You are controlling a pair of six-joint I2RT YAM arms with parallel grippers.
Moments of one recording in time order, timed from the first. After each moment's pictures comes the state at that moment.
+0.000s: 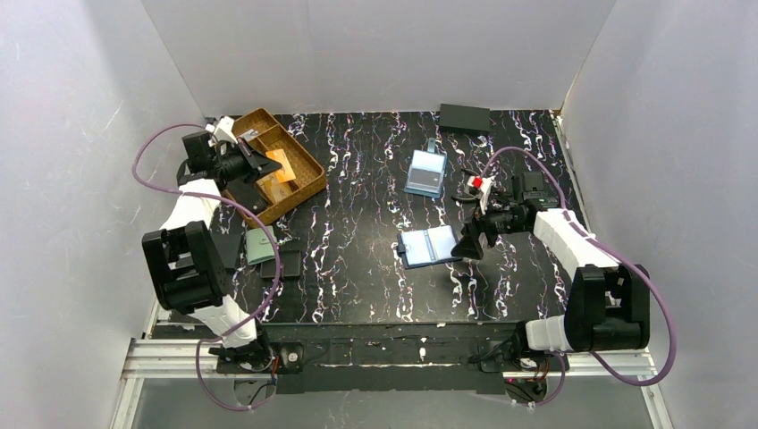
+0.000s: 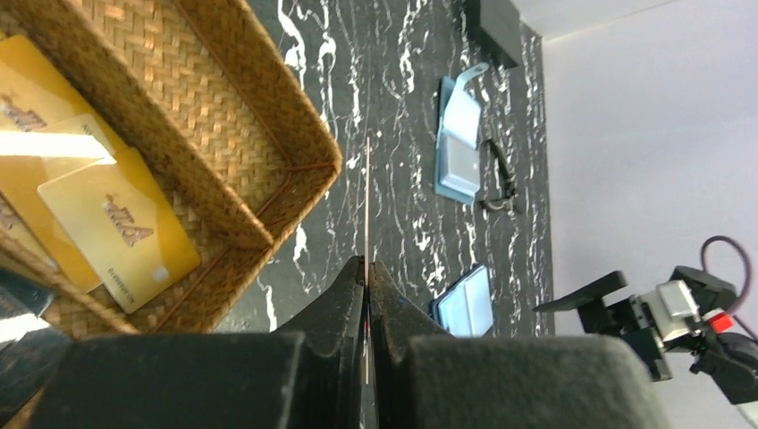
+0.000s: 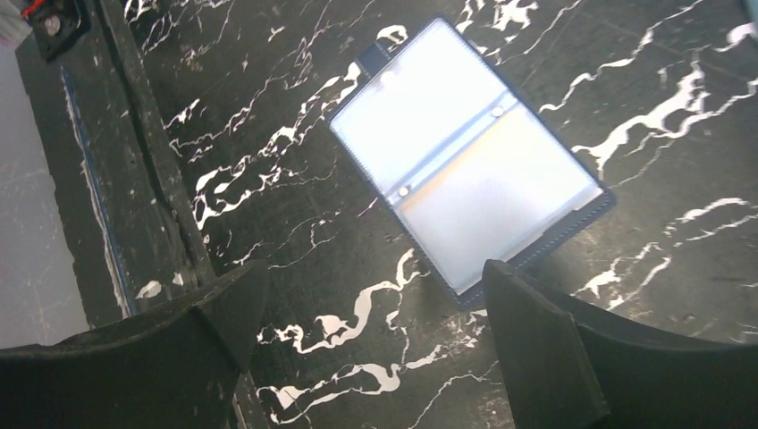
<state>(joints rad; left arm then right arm) 0.26 1.65 1.16 -0.13 0.81 -0.50 0.10 1.36 0.85 -0.65 -0.96 -0.65</state>
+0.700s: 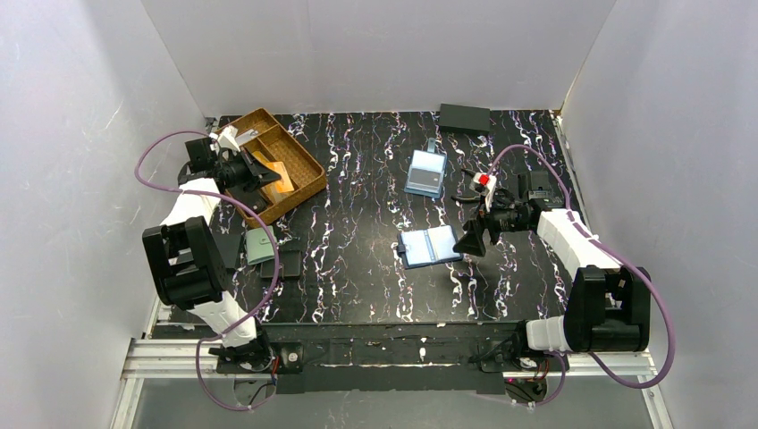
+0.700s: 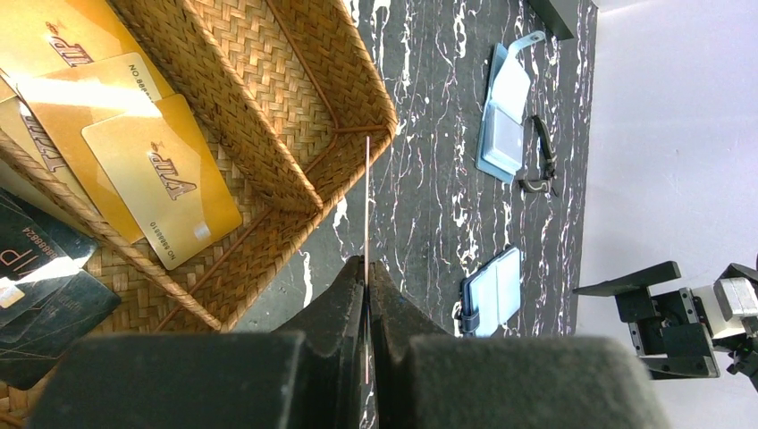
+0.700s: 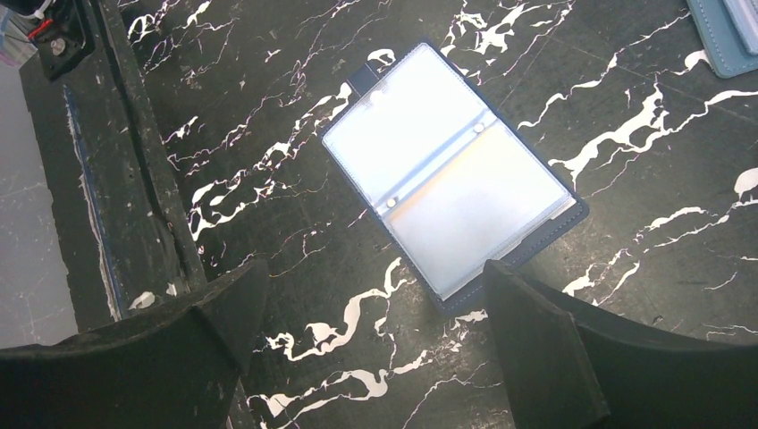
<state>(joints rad) 0.27 1.68 1.18 -0.27 0.77 -0.39 0.05 1.35 0.85 -0.62 -1.01 -0.66</state>
